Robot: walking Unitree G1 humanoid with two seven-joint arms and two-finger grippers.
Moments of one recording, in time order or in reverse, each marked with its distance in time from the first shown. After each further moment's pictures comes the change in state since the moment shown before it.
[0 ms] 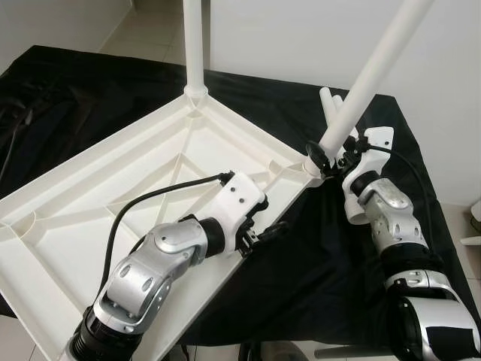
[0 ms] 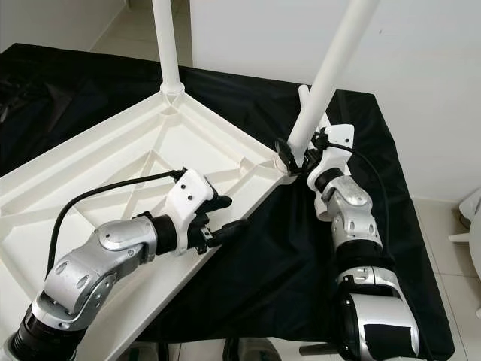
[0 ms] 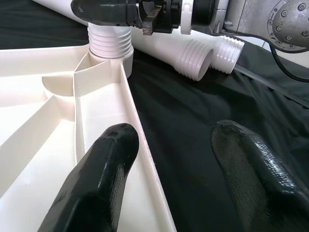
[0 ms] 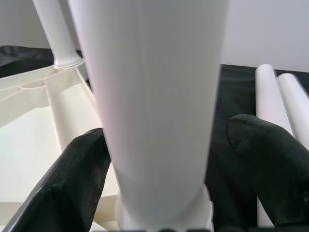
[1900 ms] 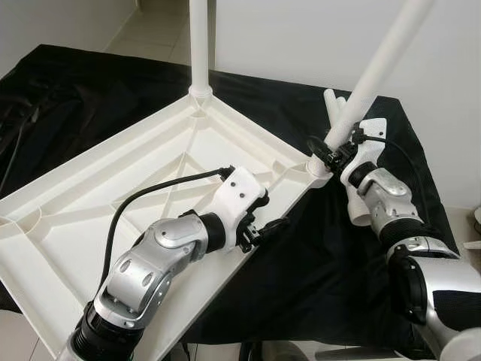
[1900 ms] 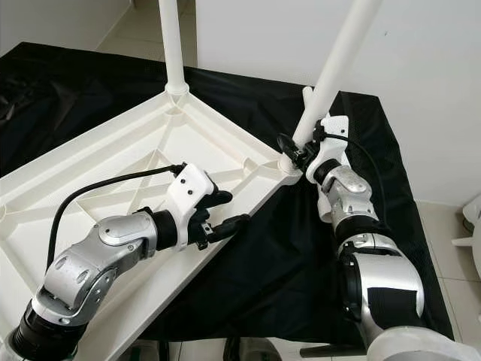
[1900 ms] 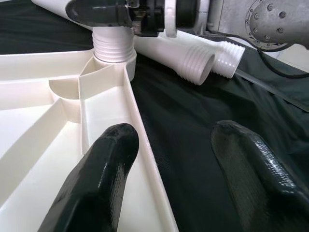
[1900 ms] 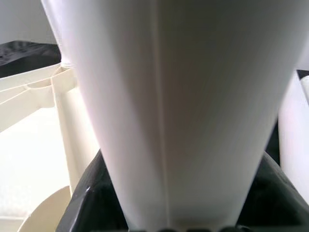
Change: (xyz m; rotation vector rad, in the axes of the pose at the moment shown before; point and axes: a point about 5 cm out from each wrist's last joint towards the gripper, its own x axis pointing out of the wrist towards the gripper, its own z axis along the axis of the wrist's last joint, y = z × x) left arm 0.002 0.000 0.004 -0.008 -0.004 -0.005; right arm 0.020 -0.007 -0.002 0.000 0.026 -0.032
